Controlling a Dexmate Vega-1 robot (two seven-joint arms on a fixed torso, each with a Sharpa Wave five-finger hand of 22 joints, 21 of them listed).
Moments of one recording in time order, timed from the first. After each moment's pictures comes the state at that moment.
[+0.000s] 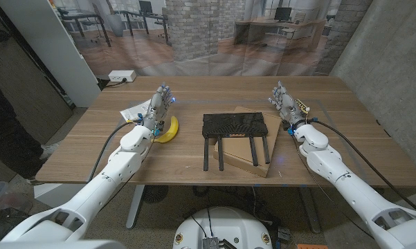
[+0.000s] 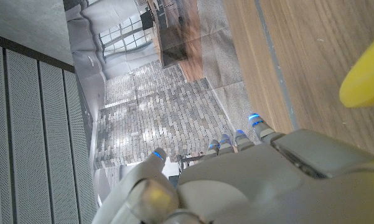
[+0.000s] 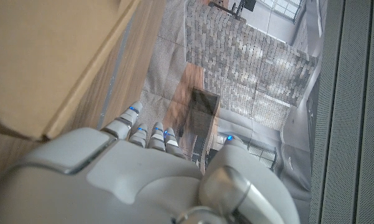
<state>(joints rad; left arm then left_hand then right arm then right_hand) 0.87 0.46 0.29 -1.32 -0.59 -0.26 -0.06 0.00 0.06 0.37 0.19 0.30 -0.17 0.08 0.18 0.17 -0.17 0.01 0.20 0.18 -0.17 0.04 0.19 0.18 -0.17 0.04 0.46 0.19 -0.87 -0.43 -0.27 -1.32 0.56 0.24 0.09 0.22 0.10 0.04 0.06 0.28 -0.03 0.09 0.19 0.18 -0.02 0.07 0.19 0.18 -0.10 0.02 0.19 0.17 0.13 -0.03 0.19 0.17</state>
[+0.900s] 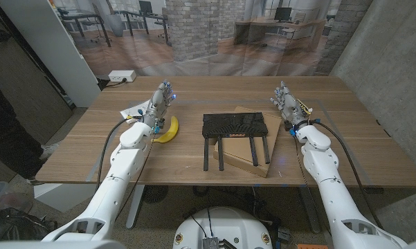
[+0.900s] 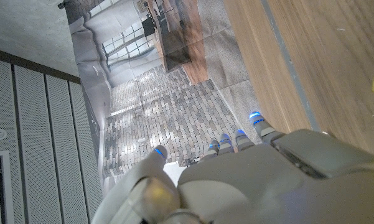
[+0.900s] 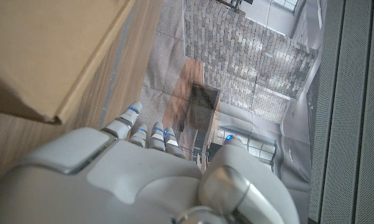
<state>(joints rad) 0.91 0.22 0.00 -1.40 -0.25 -0.13 -0.23 0.06 0.08 0.36 0.13 0.30 -0.17 0.07 0.19 0.17 -0.17 0.00 0.21 0.18 -0.17 0.06 0.20 0.17 -0.15 0.07 0.46 0.19 -0.91 -0.07 0.15 -1.36 0.17 0.13 0.35 0.22 0.10 0.04 0.06 0.28 -0.02 0.09 0.19 0.18 -0.01 0.07 0.19 0.18 -0.10 0.02 0.19 0.17 0.13 -0.03 0.19 0.17</state>
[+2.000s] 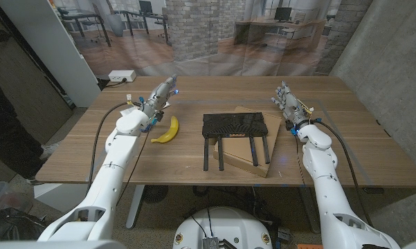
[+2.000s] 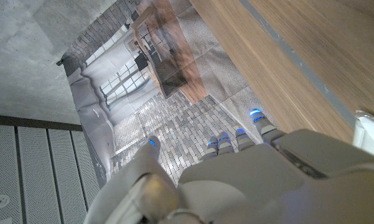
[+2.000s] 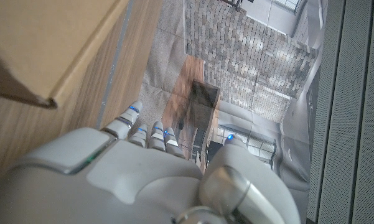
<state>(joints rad) 0.84 0.23 -0.03 -1.44 0.00 -0.03 -0.35 0.15 0.04 0.37 0.04 0.27 -0.16 0.05 0.20 0.17 -0.14 0.00 0.21 0.18 -0.17 0.06 0.20 0.17 -0.13 0.07 0.45 0.18 -0.87 0.00 0.24 -1.32 0.07 0.15 0.42 0.23 0.09 0.04 0.06 0.28 -0.02 0.09 0.19 0.18 0.00 0.07 0.19 0.18 -0.10 0.02 0.19 0.17 0.14 -0.03 0.19 0.17</state>
